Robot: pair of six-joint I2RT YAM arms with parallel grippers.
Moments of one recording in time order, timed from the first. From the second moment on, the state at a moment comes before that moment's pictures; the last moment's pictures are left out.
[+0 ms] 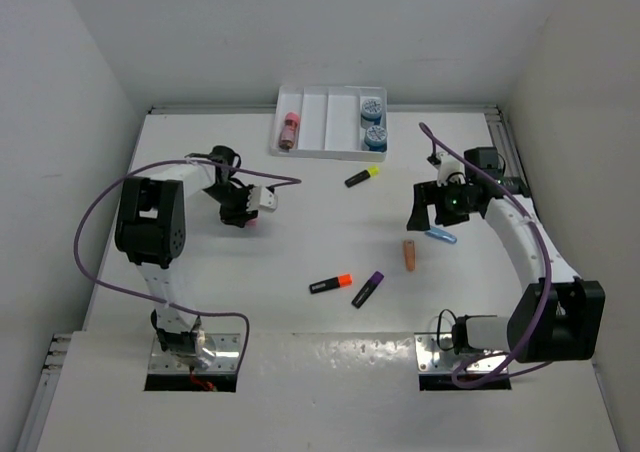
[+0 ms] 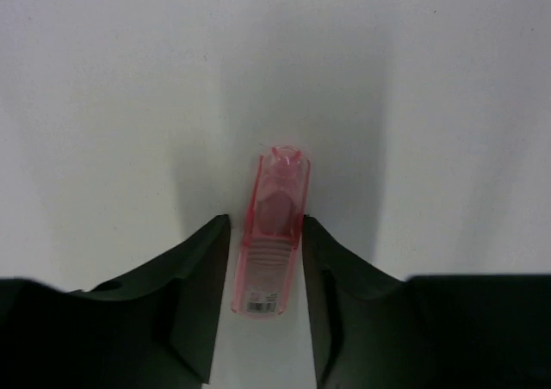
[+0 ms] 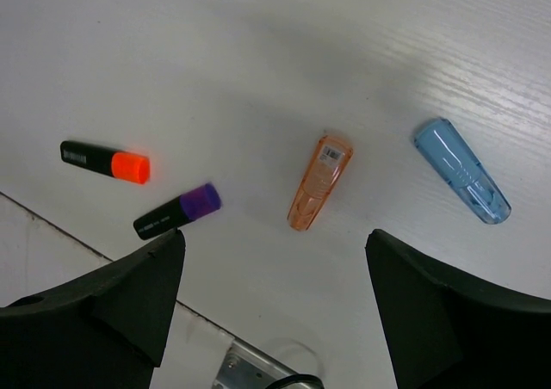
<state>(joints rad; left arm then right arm) -0.10 1.92 1.26 -0.78 0.42 1.47 0.00 1.30 0.98 -0.78 -0.46 -0.16</state>
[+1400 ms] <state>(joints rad) -0.34 2.46 2.20 -0.15 0.16 -0.17 -0.05 1.33 0.77 -0.69 -0.42 -0.08</state>
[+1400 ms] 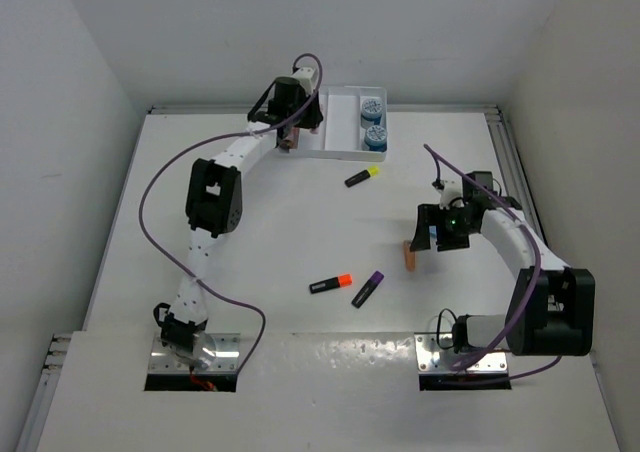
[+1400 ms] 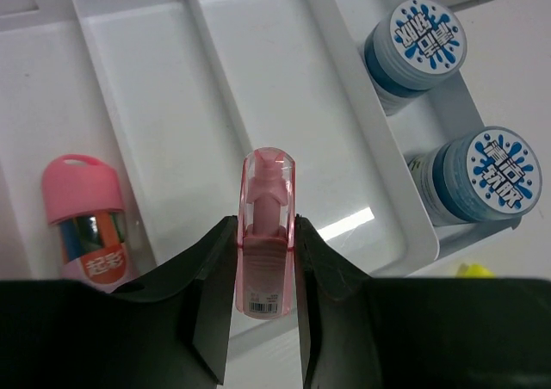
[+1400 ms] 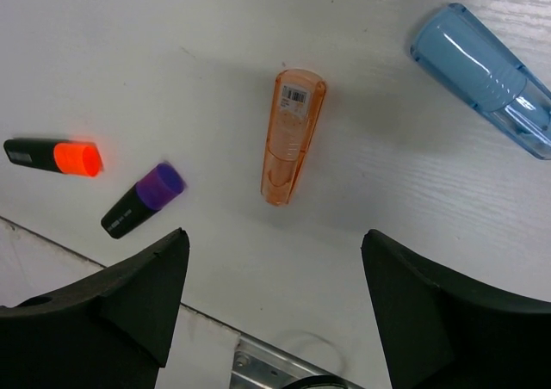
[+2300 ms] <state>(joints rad) -0.37 2.52 2.16 -0.11 0.03 -0.18 0.06 1.39 0.72 -0.64 -0.29 -0.02</state>
